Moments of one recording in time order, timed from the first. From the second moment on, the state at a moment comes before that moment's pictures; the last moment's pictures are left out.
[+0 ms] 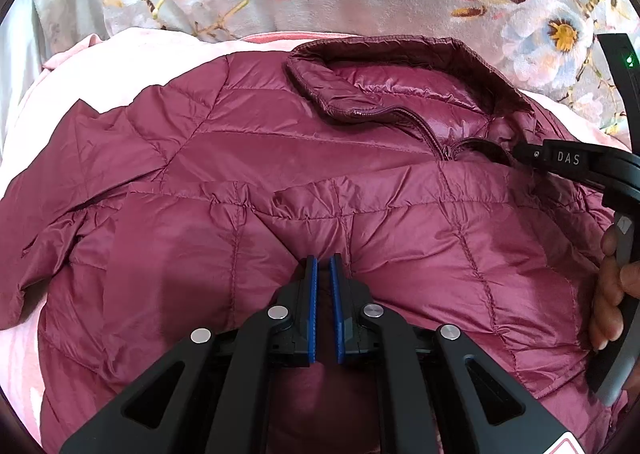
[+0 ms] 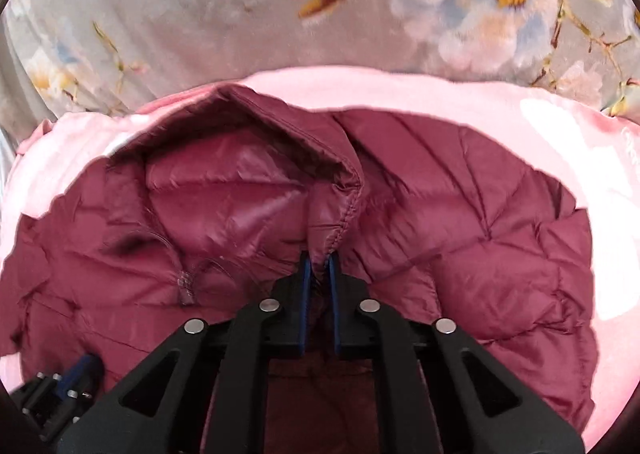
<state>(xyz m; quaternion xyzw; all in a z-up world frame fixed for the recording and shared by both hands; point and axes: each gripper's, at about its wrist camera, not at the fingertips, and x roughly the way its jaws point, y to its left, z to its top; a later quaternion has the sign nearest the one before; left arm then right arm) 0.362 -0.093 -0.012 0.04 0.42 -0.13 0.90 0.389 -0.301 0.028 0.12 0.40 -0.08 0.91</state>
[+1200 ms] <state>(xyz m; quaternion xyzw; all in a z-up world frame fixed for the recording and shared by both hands) 0.330 -0.016 -0.007 0.09 0.42 -0.09 0.90 0.324 -0.278 0.023 0.05 0.41 -0.11 0.90</state>
